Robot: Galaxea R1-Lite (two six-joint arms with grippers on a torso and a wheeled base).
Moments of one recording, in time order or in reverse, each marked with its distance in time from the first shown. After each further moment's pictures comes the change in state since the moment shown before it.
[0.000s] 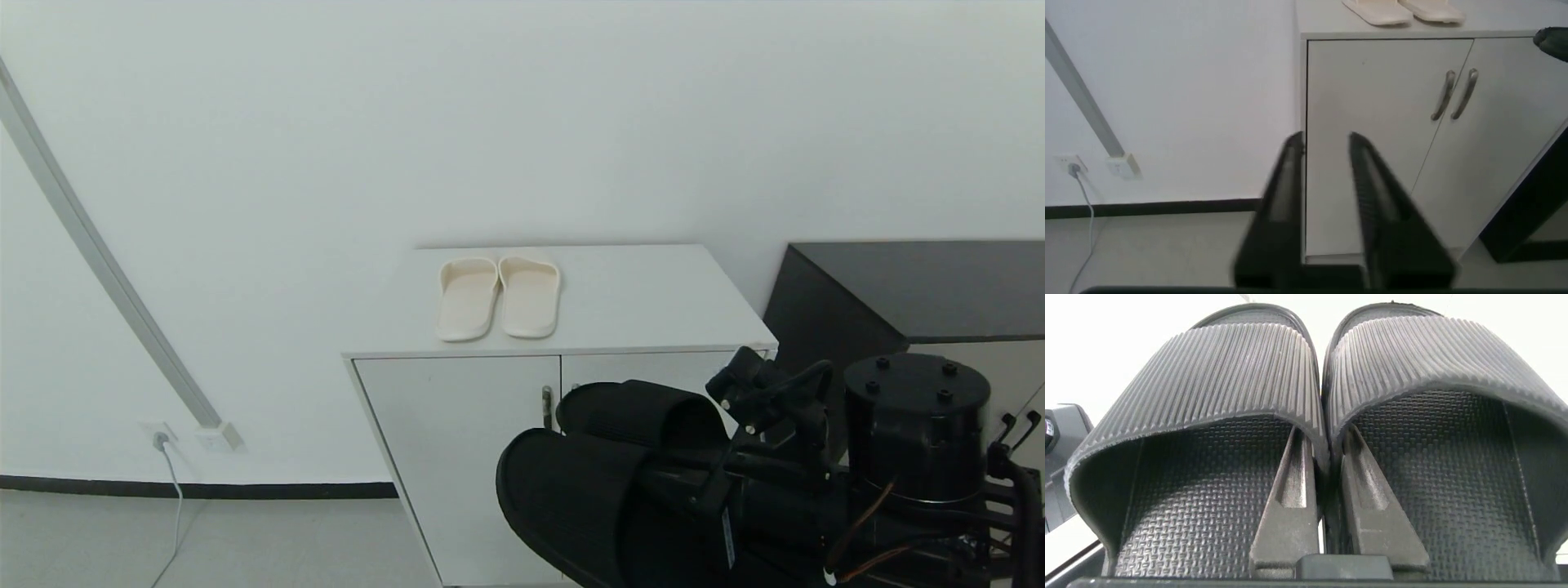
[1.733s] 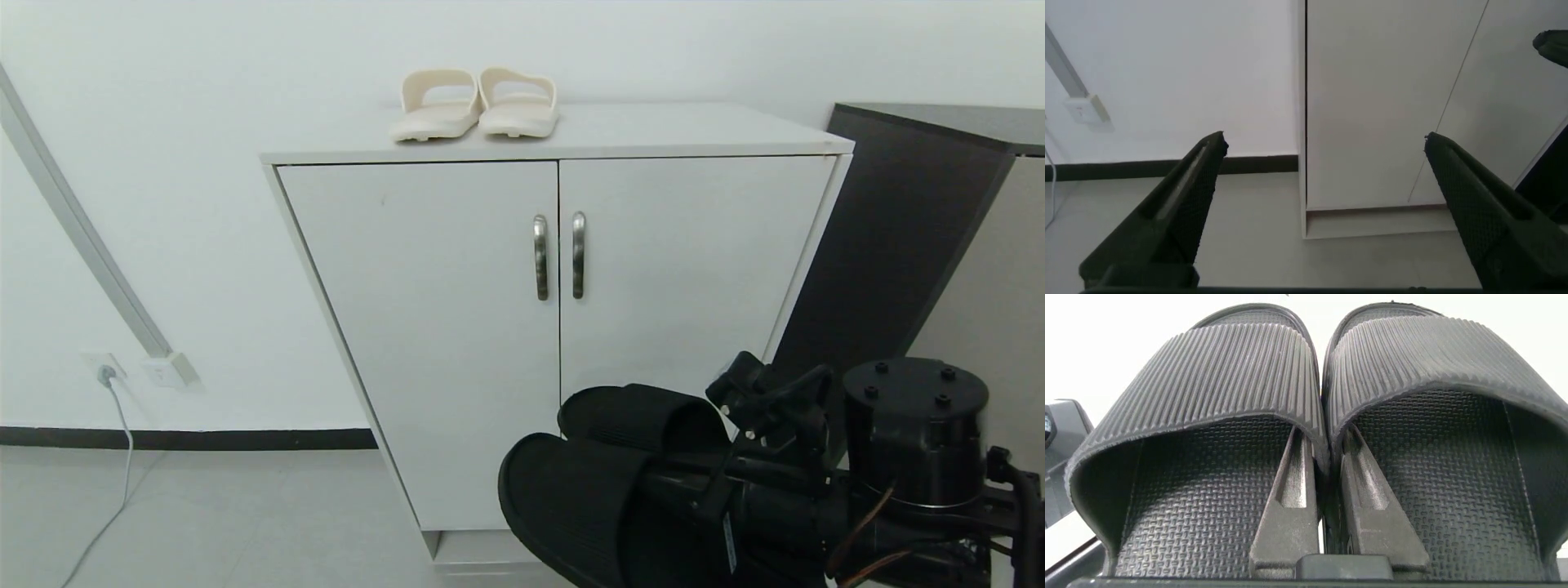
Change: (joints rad) left arm 0.000 0.000 0.000 0.000 -0.002 0.013; right arm 0.000 0.001 0.010 0.000 -0.003 -0.001
